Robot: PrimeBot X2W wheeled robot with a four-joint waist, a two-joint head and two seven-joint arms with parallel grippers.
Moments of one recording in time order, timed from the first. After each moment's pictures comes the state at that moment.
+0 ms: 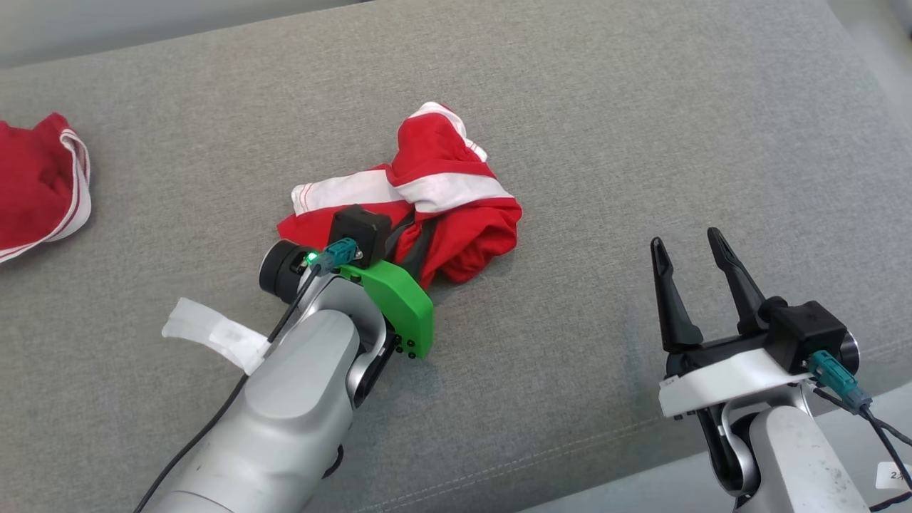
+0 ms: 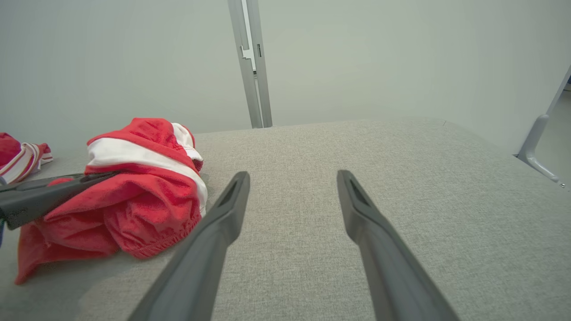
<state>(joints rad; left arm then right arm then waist) -0.75 0.05 -0.74 0.82 -0.55 -0.10 -0.21 -0.17 -0.05 0.07 0.13 0.15 0.13 -0.26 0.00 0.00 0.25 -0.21</state>
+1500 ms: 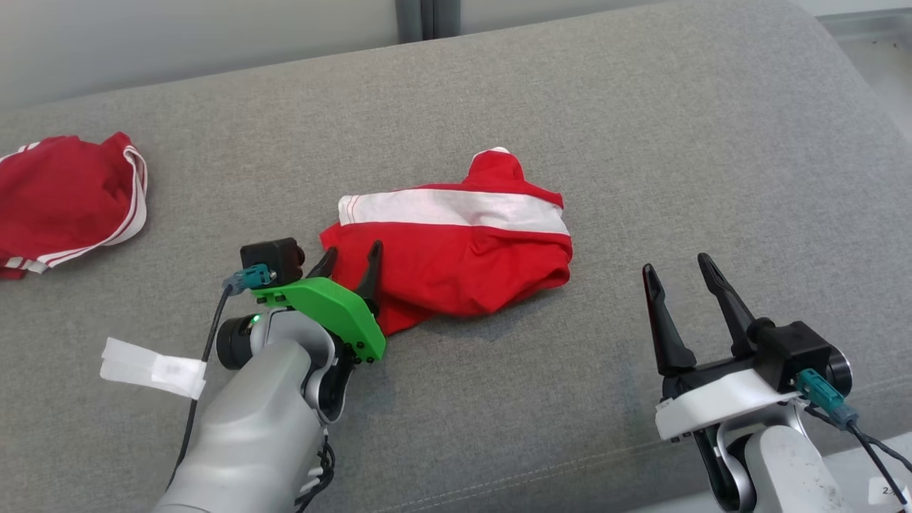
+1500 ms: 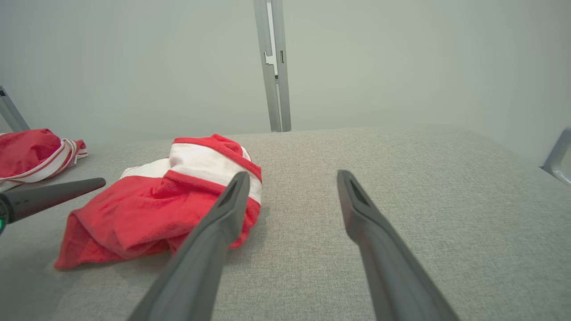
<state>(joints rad) -0.73 0.06 -0.72 1.02 -0.97 -0.06 -0.23 -0.13 -0.05 0.08 0.15 0.13 0.13 -0.26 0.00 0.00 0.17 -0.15</state>
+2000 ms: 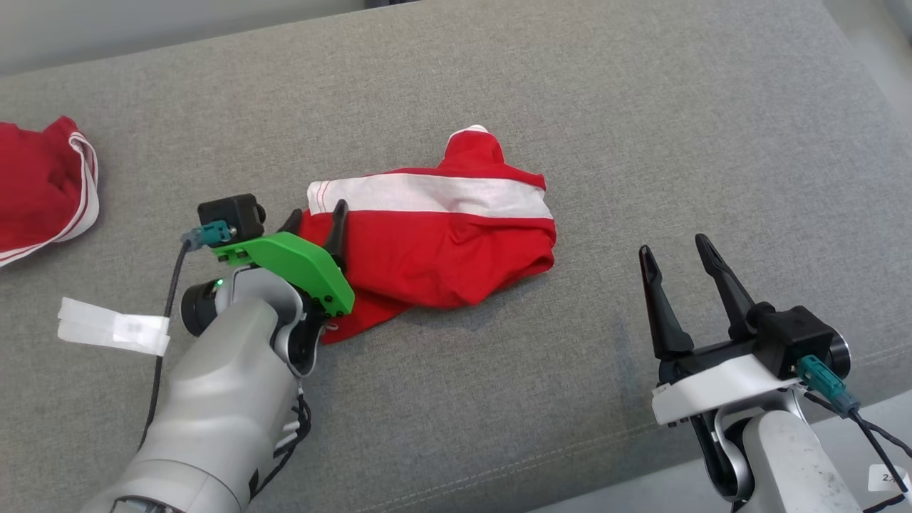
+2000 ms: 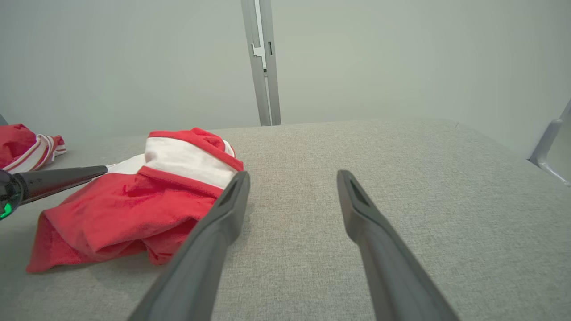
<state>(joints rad) -0.86 0.06 -0.69 1.16 -1.01 -0.09 -0.22 -0.17 -0.05 0.09 0.13 0.13 0.13 -0.26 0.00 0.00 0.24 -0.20</state>
